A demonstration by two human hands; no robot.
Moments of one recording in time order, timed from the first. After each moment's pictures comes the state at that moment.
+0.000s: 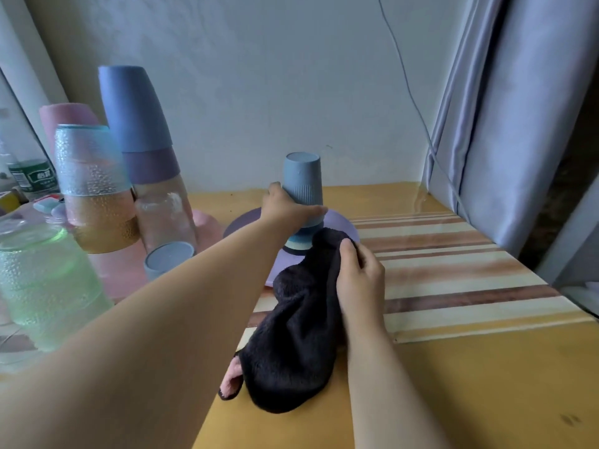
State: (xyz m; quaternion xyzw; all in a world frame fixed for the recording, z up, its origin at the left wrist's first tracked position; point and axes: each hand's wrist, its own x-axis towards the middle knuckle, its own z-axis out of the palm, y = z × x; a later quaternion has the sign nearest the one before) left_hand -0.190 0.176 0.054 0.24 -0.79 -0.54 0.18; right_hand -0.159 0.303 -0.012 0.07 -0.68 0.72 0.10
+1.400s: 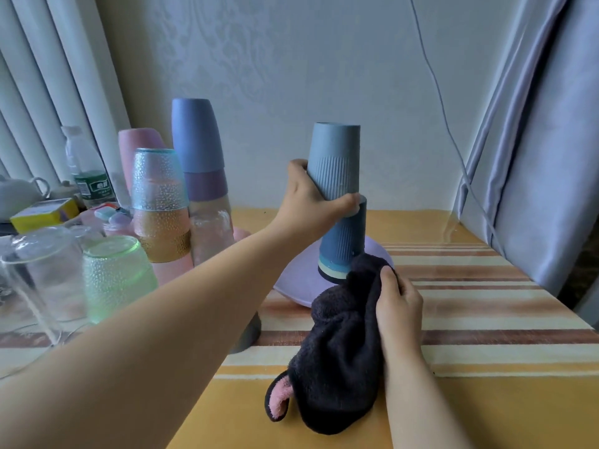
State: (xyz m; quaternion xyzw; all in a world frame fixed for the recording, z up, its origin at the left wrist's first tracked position) left_hand -0.129 0.165 0.110 0.08 -0.80 -0.51 0.29; right_hand -0.154 0.296 -0.002 0.04 -0.68 0.73 0.09
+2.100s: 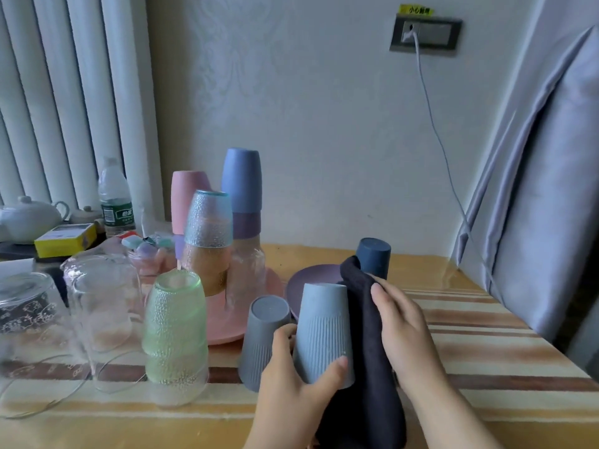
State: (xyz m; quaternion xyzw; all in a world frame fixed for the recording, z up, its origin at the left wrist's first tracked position) left_hand 0.003 0.166 0.000 0.17 -0.73 -0.59 0.30; right_hand -0.100 0.266 0.055 0.26 -0.67 0.69 0.05
